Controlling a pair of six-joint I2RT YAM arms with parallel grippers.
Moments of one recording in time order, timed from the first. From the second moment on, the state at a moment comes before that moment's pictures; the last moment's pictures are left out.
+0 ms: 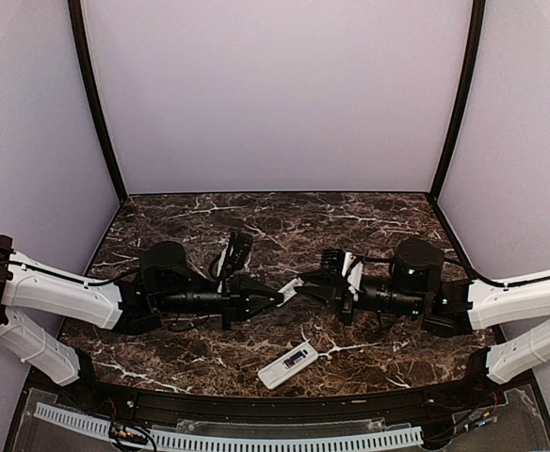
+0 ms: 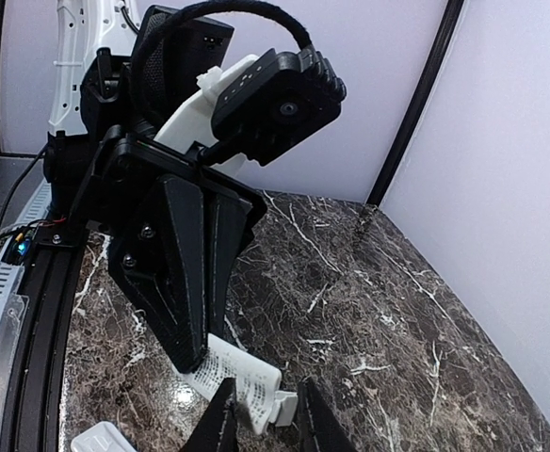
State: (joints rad) left arm -1.03 1.39 0.60 0.69 0.44 -0.32; right arm 1.09 1.18 0.56 0.50 -0.18 -0.34
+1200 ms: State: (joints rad) left arm -1.03 1.36 0.56 0.75 0.45 -0.27; right arm 0.99 1.11 0.61 0.33 -0.32 -0.20
